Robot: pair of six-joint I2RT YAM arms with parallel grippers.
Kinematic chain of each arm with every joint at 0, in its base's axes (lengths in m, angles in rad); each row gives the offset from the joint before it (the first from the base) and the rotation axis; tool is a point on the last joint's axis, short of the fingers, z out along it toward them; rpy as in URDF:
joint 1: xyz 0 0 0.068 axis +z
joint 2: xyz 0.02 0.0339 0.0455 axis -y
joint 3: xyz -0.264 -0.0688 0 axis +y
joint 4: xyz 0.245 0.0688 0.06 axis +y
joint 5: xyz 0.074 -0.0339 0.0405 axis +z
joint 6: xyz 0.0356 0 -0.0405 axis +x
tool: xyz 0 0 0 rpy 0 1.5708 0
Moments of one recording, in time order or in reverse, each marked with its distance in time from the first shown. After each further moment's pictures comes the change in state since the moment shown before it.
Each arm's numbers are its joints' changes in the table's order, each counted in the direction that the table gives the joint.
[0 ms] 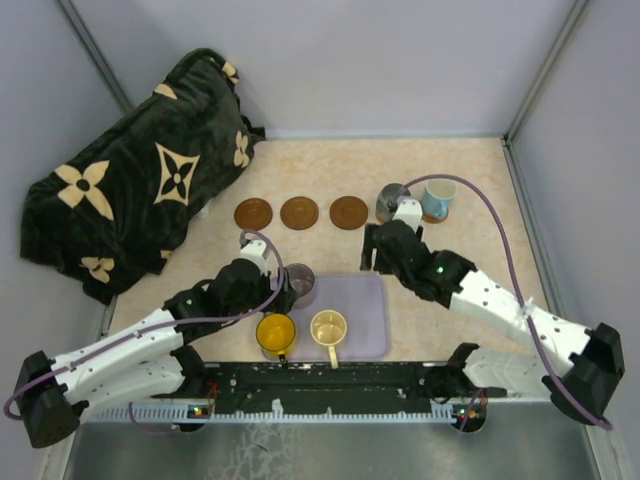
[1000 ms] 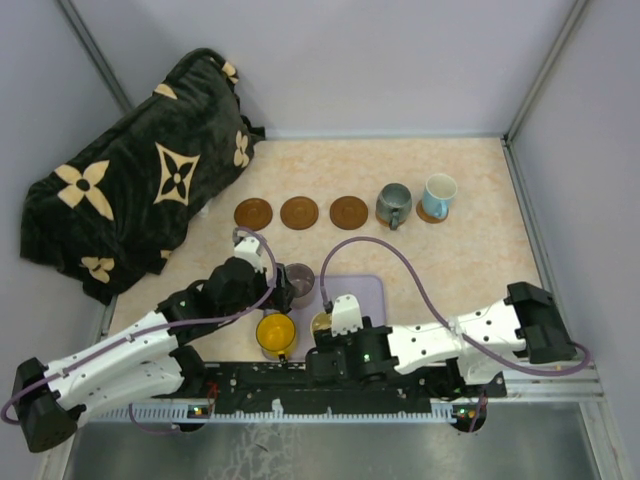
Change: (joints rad) left arm 0.000 0.030 -0.017 0.006 0.017 -0.038; right arm 0.914 -0.291 -0.133 0.514 -0.147 0.724
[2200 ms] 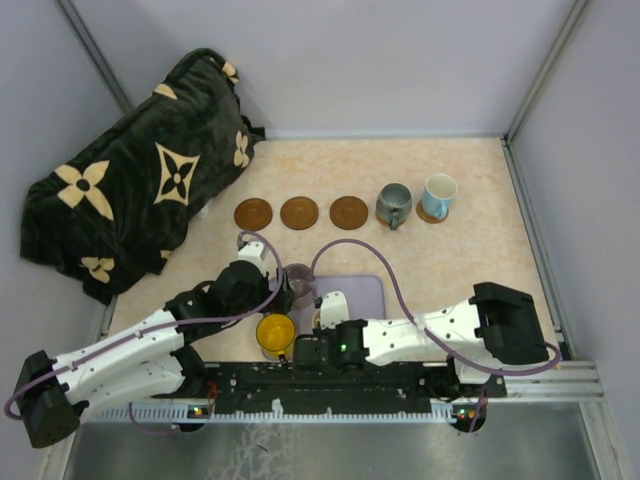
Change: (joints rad) left arm 0.000 -0.038 0.035 0.000 0.014 -0.008; right arm -0.116 -0.143 0.039 -0.191 0.058 -0.071
